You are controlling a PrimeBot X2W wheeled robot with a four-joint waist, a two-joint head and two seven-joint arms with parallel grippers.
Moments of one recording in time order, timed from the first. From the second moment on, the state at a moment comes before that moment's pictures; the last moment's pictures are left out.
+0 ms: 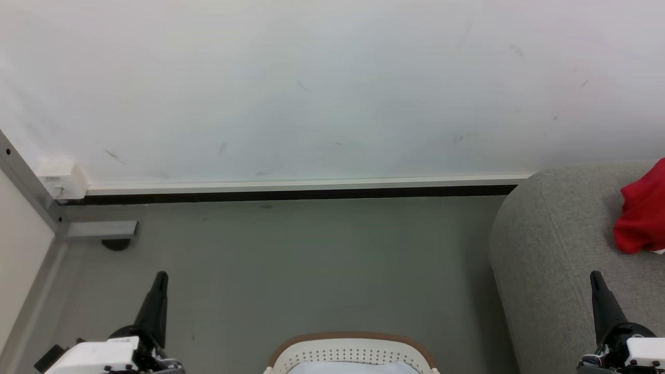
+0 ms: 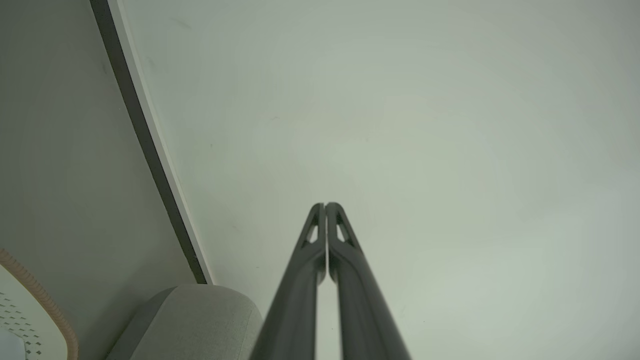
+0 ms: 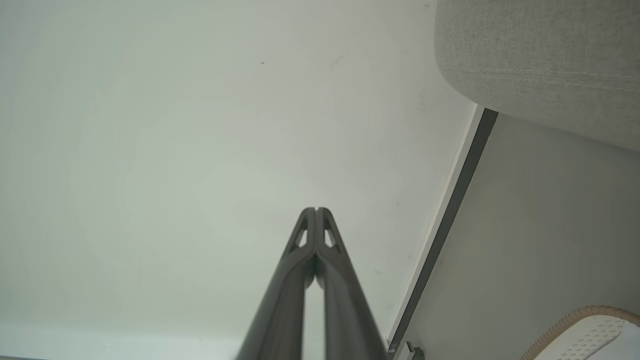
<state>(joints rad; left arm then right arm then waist) -0.10 0.05 0.12 0.19 -1.61 -0.07 0.11 -0.12 -0.07 -0.09 0.26 1.63 0.13 0.10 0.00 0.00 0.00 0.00</state>
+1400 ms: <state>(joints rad) -0.10 0.05 0.12 0.19 -1.61 -0.07 0.11 -0.12 -0.07 -0.08 0.26 1.64 0.13 0.09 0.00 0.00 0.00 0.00</state>
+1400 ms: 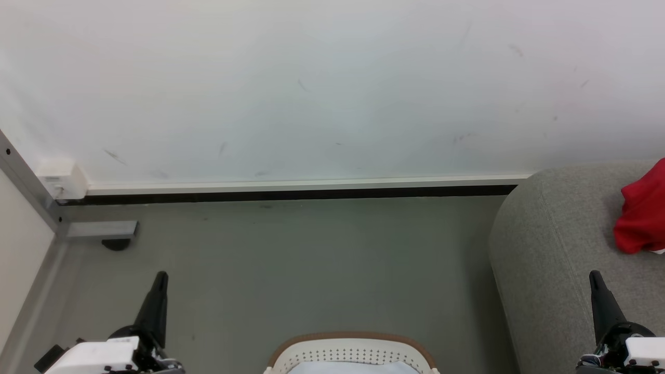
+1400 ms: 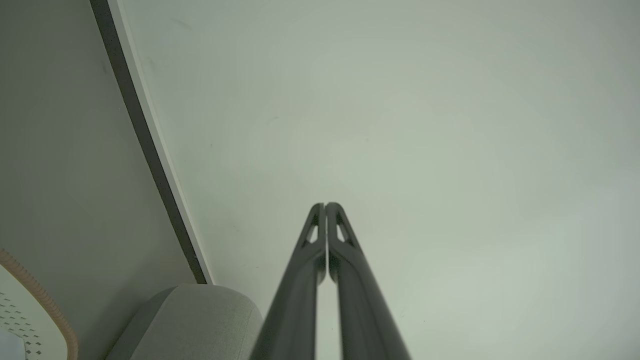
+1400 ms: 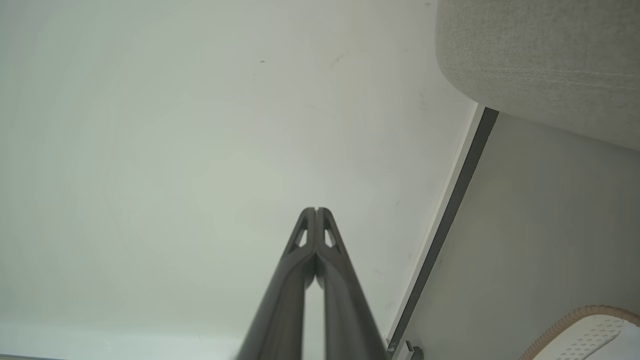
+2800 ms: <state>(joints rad) -0.10 0.05 0.12 0.19 -1.61 -0.07 0.11 -0.12 -0.09 -0.06 0.26 1.66 0.13 0.08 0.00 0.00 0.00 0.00</state>
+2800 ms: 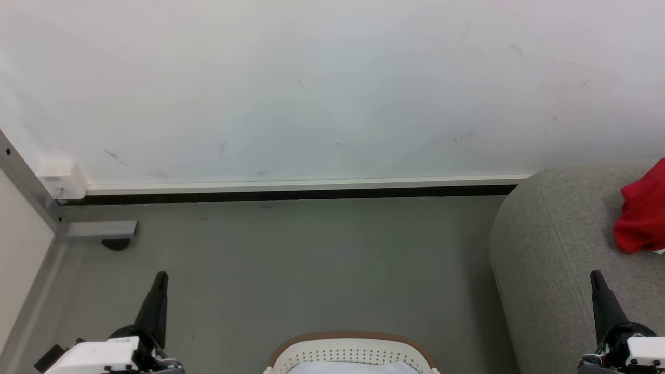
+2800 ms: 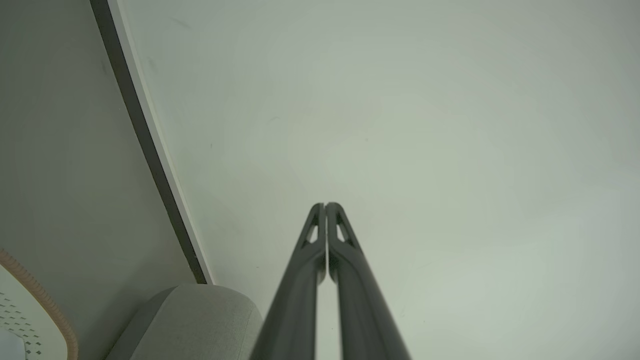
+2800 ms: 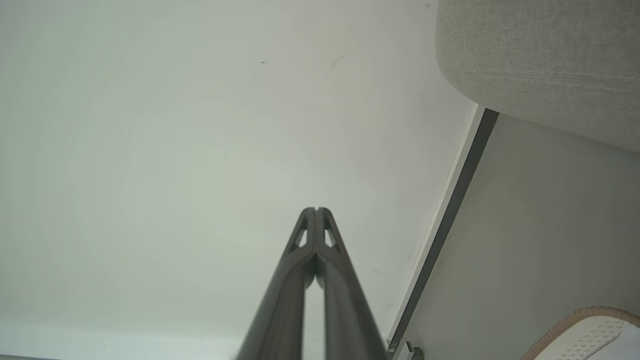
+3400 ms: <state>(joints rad) -0.10 0.05 0.12 0.19 -1.61 -0.07 0.11 -0.12 -0.09 -0.05 0.26 1.66 0.13 0.07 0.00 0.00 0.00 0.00</state>
